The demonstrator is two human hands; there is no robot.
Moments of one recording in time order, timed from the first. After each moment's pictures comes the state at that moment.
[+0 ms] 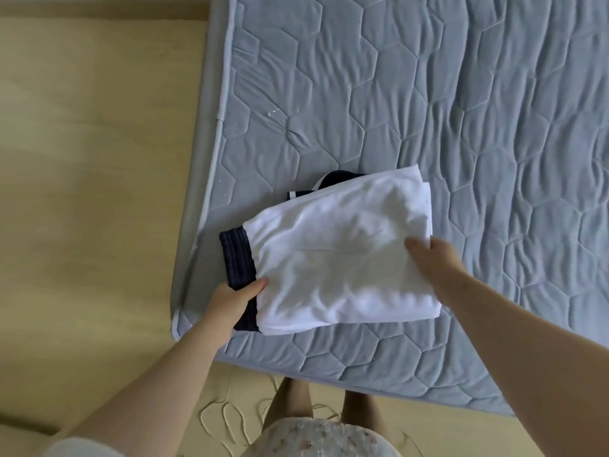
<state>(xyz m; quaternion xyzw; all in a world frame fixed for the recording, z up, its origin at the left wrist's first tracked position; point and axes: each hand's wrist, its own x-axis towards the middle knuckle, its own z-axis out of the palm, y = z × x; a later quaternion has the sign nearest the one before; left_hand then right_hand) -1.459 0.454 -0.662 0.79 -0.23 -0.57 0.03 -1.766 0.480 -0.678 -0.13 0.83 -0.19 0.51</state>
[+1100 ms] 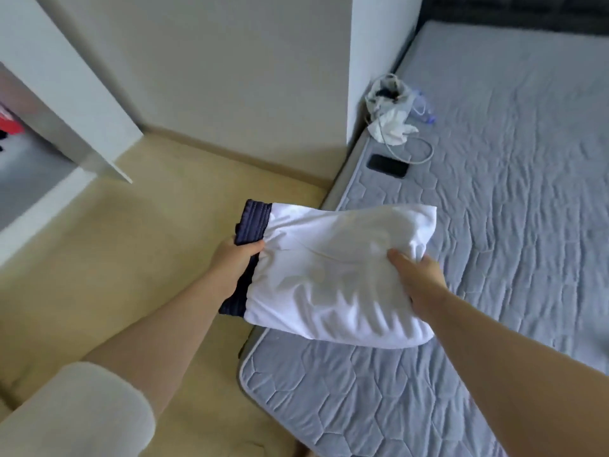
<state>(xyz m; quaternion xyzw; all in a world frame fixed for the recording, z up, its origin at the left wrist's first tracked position) -1.406 0.372 -0.365 0.75 -0.30 -0.48 0.34 -1.682 0.380 -0.390 -0.28 0.73 -0.38 0.50</state>
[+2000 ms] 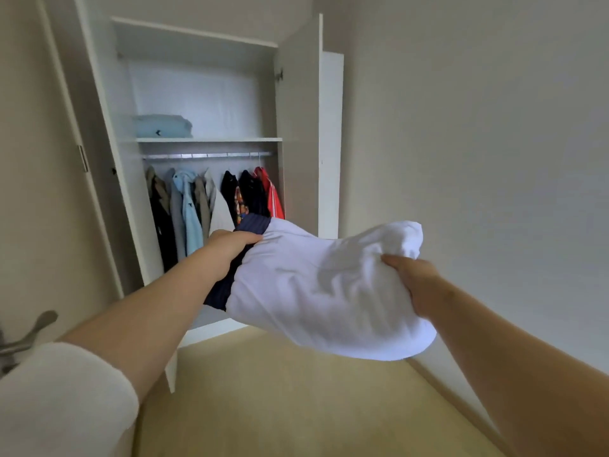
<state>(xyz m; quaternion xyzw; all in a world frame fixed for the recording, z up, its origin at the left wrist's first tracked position) -0.901 0.490 0.002 0.73 -0.19 -0.21 0.63 -1.140 0.336 -0.022 -0.56 0.44 -0.34 0.61</state>
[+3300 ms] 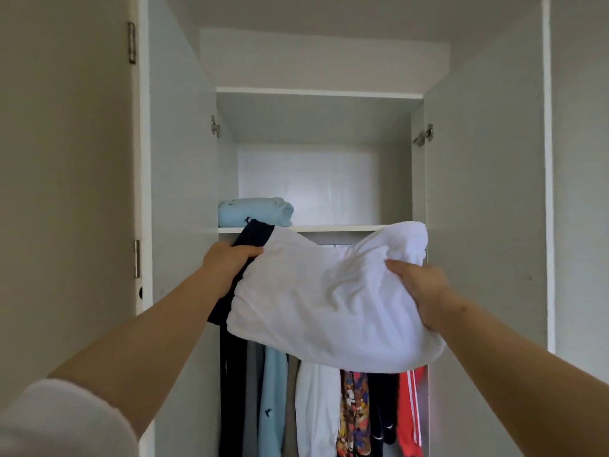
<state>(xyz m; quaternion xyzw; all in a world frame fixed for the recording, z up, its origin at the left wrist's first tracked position) -0.297 0.292 0.106 0.71 -0.16 0.05 0.68 -0.461 0.067 0.079 -0.62 0.20 -0.36 0.67</state>
